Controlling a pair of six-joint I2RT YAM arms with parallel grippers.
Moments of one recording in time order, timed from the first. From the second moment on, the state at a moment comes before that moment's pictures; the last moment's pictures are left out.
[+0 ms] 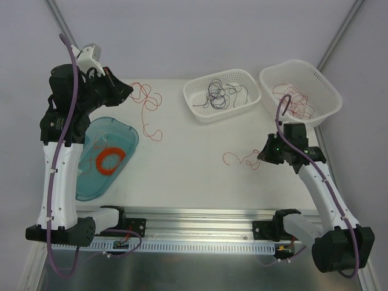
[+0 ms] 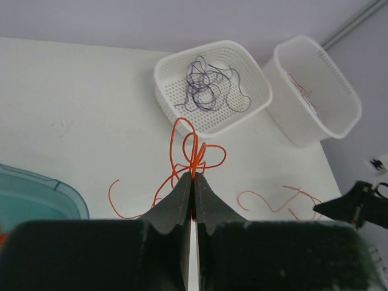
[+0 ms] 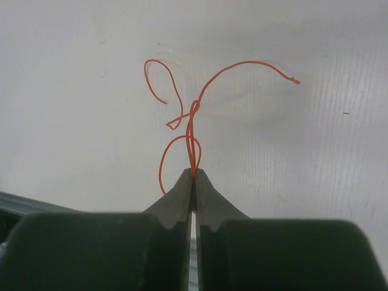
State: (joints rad) left arm -0.06 1.18 1.69 -0.77 0.30 -0.36; right arm 0.11 0.99 0.87 -0.76 -0.21 0.34
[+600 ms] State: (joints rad) left arm -0.06 1.18 1.38 -0.76 0.59 -0.36; right arm 0.33 1.12 0.87 -0.67 -0.27 0.37
